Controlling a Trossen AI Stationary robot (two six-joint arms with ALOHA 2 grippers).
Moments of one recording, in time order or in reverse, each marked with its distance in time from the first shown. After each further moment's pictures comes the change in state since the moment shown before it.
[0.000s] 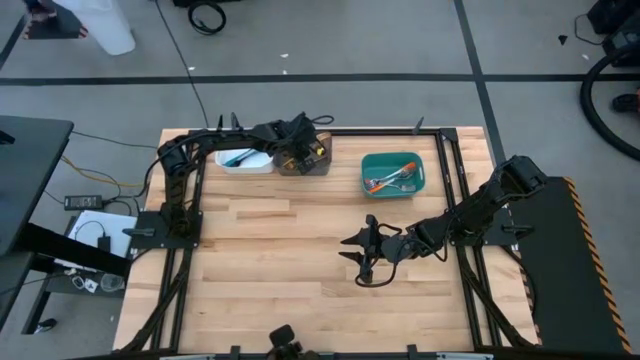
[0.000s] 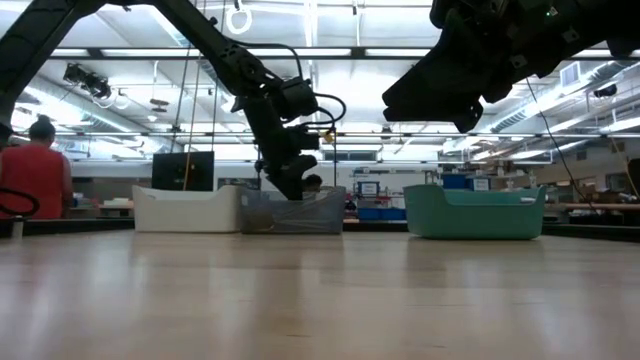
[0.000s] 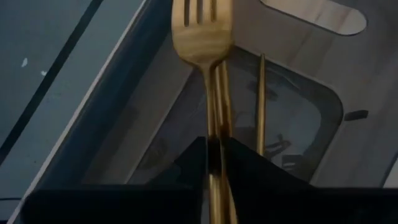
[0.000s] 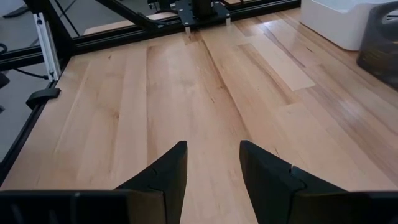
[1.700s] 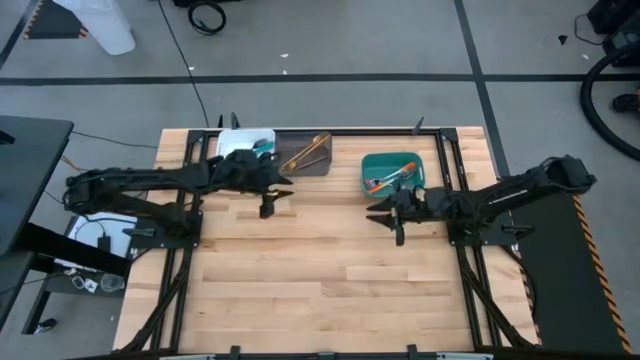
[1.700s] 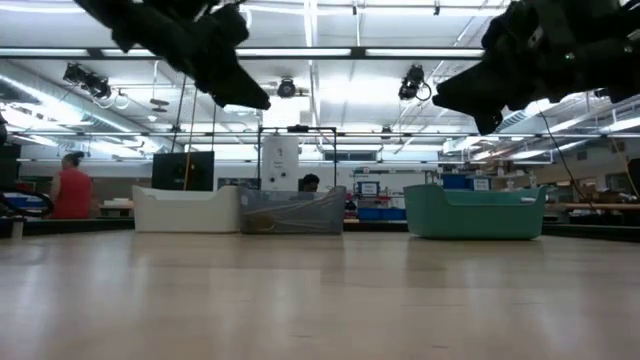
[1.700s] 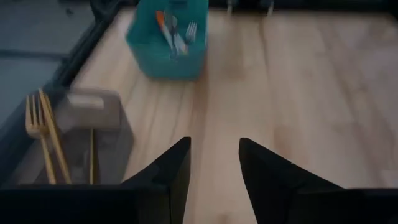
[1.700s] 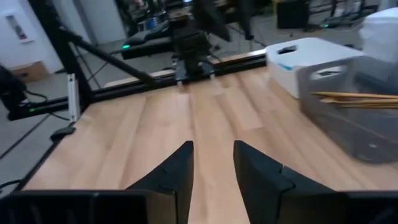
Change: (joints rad) left arm -0.284 -0.791 -0.603 0.290 0.248 0.011; right arm -0.331 -0.547 -0.418 0.178 -0.366 -0.188
